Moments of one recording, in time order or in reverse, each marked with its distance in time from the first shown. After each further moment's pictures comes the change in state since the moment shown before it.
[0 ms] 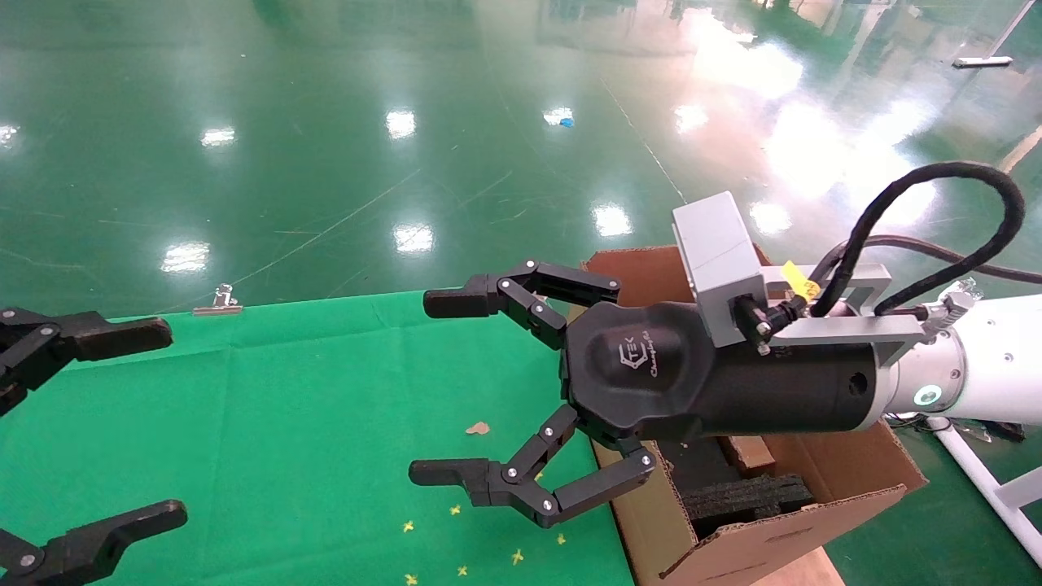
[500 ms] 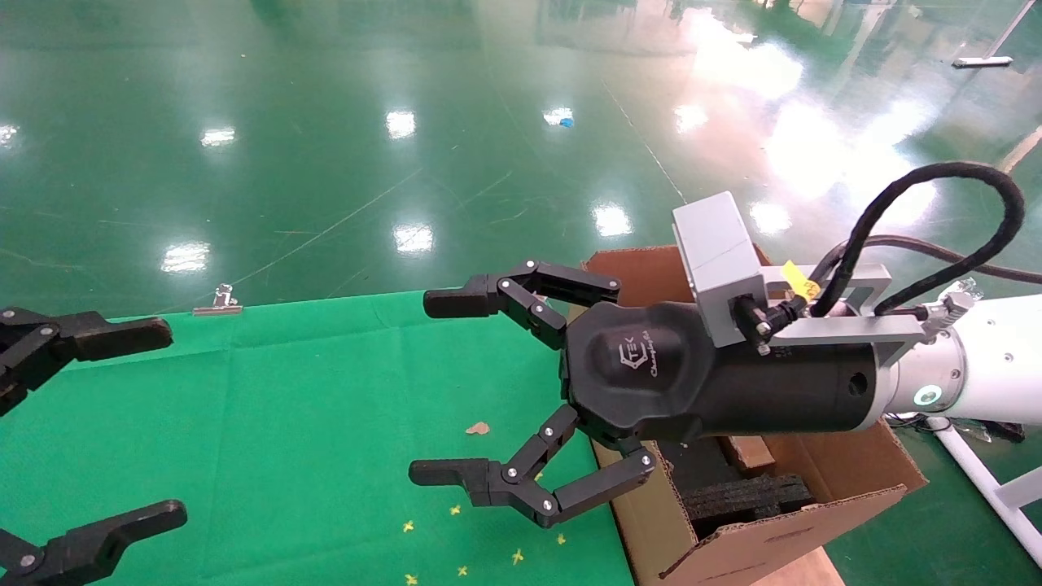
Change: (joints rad) left arm 0.000 0.000 0.000 0.000 0.000 0.000 0.000; right arm 0.000 0.000 0.000 0.000 0.000 0.000 0.000
